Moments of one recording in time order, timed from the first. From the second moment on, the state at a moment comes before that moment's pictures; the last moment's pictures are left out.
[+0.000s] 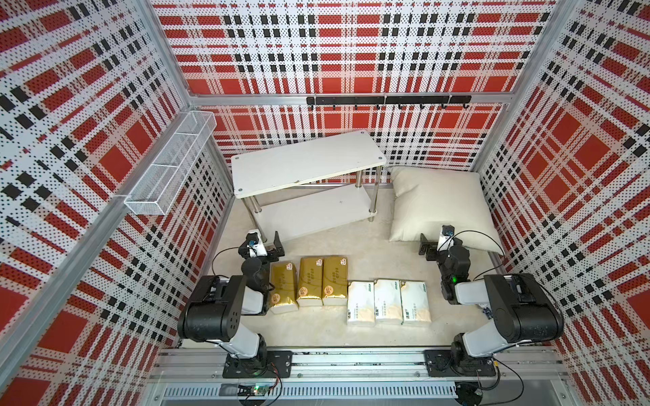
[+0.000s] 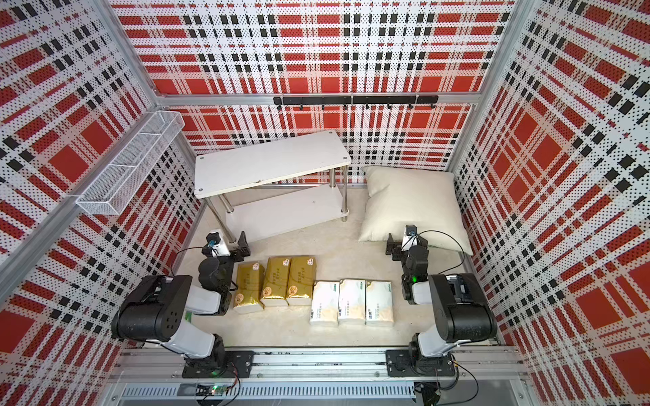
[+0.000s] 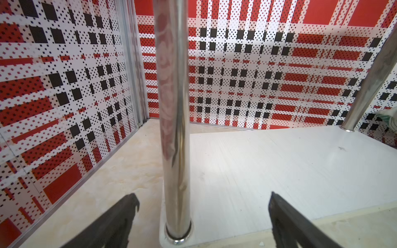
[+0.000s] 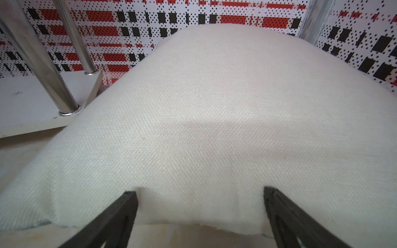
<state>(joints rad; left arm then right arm) 0.00 1.56 0.20 1.37 -0.14 -0.05 0.04 1.54 0.31 1.04 0.06 -0.02</state>
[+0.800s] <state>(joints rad) 0.00 1.56 0.20 1.35 -0.19 -0.08 0.03 1.52 0.35 0.95 0.04 -0.02</state>
